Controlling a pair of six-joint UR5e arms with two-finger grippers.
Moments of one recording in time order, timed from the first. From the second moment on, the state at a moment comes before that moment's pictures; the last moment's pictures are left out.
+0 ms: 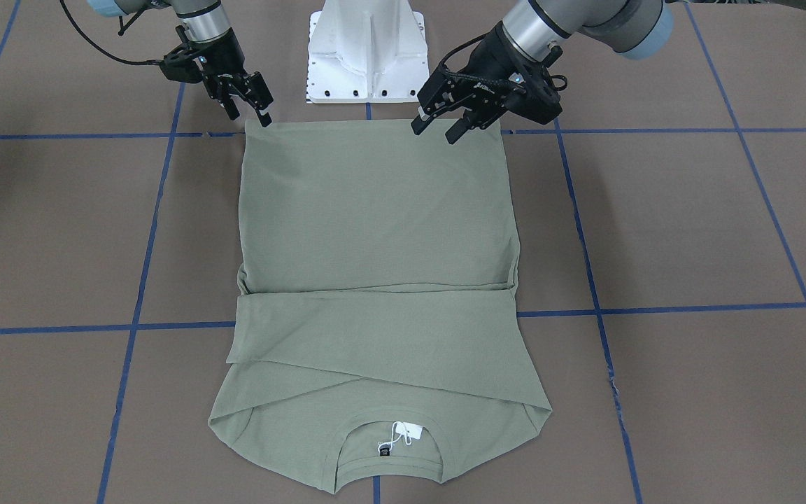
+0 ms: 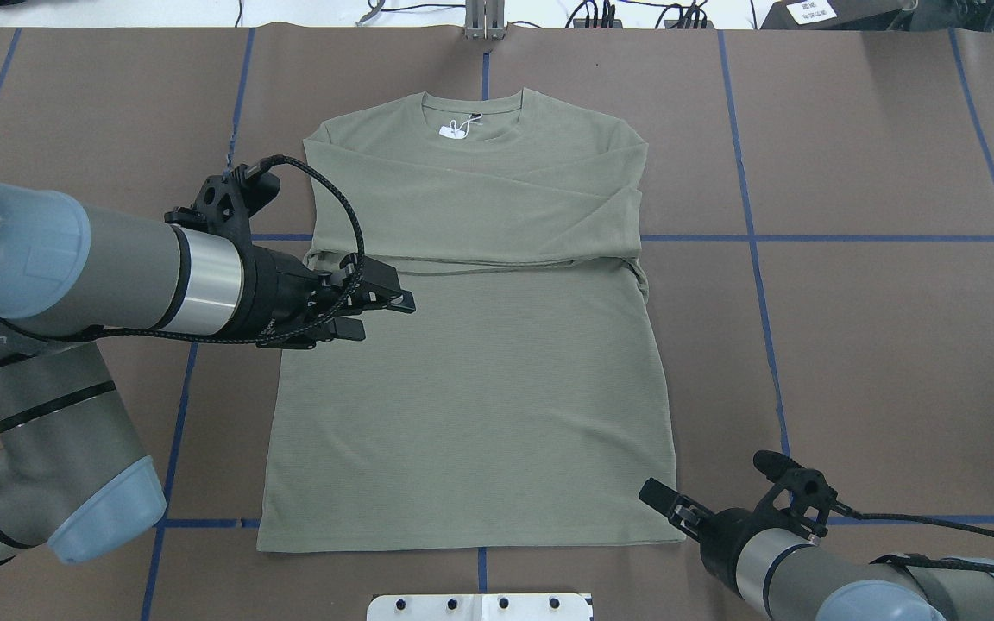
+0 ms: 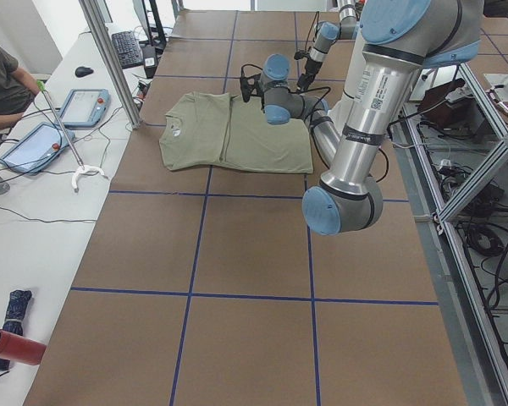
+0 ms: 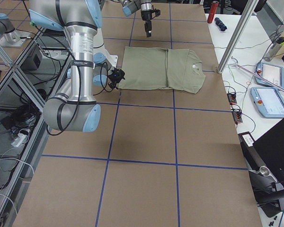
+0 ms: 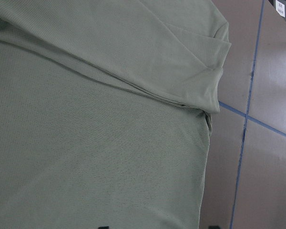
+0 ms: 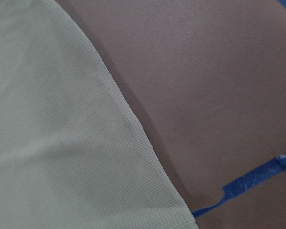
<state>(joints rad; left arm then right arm) -0.59 -1.95 -2.00 -2.17 -1.97 -1.68 -0.05 -1.64 2.10 -1.06 1.20 2.16</state>
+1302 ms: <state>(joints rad) -0.59 -1.95 -2.01 -2.17 -1.97 -1.68 -0.05 -1.64 2.10 -1.06 1.21 2.17</state>
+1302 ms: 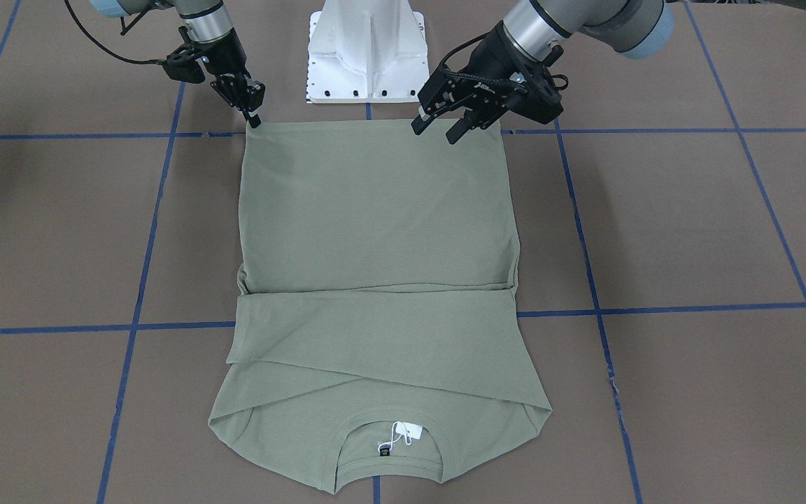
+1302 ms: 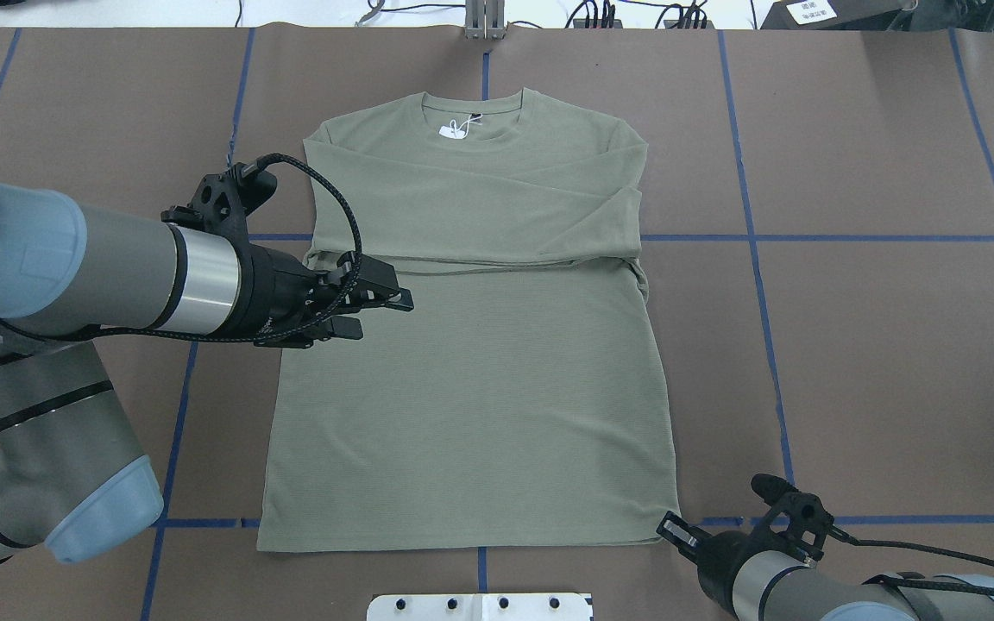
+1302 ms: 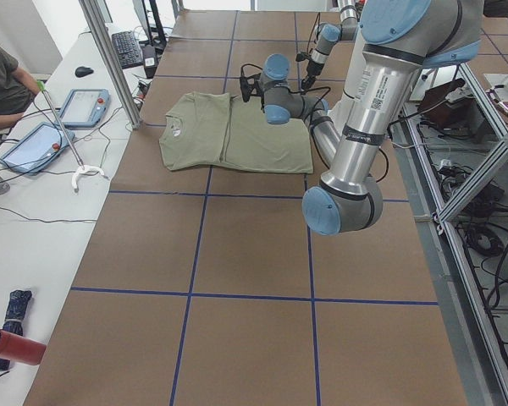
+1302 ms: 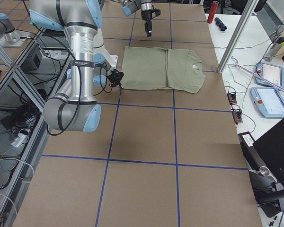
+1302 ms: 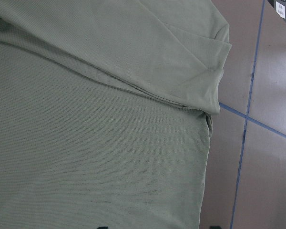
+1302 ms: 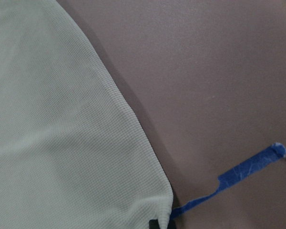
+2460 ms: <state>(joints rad) -0.21 -1.64 -2.17 -1.85 -1.63 -1.90 -0.05 -1.65 2.15 -1.06 1.21 2.17</state>
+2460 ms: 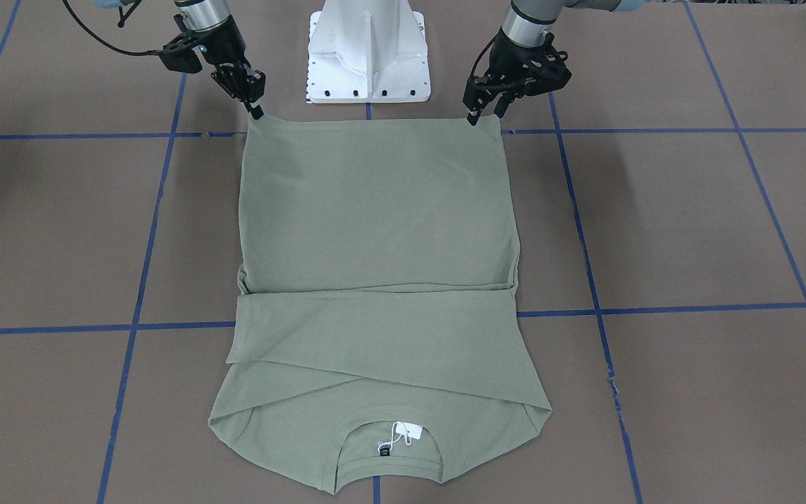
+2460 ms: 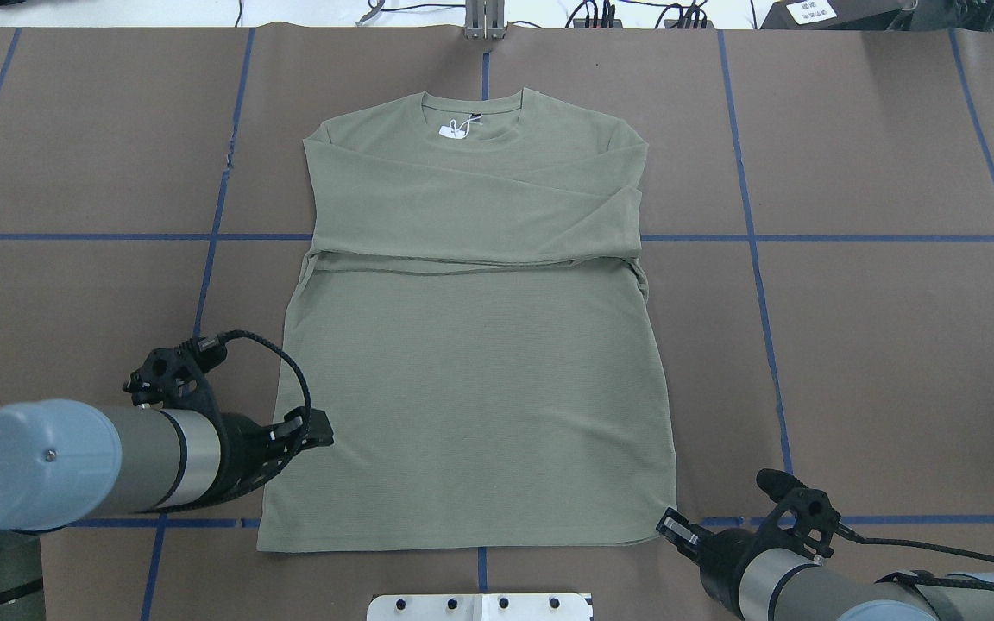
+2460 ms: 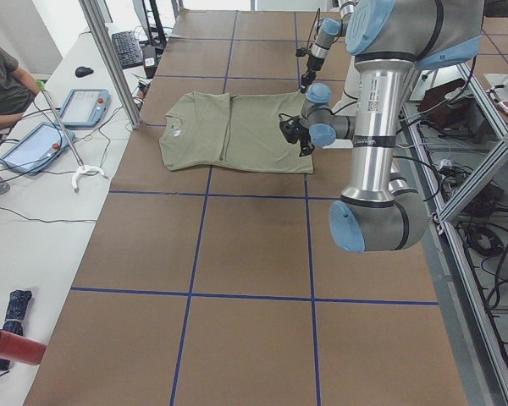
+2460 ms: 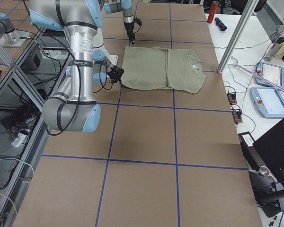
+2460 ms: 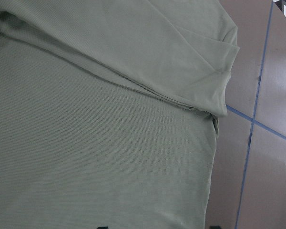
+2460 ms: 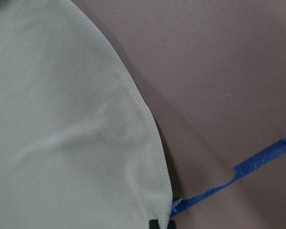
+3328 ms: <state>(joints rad) -0.12 -1.61 -2.11 -1.85 -1.62 -1.91 -0.04 -1.65 2.15 -1.06 1.21 2.17</state>
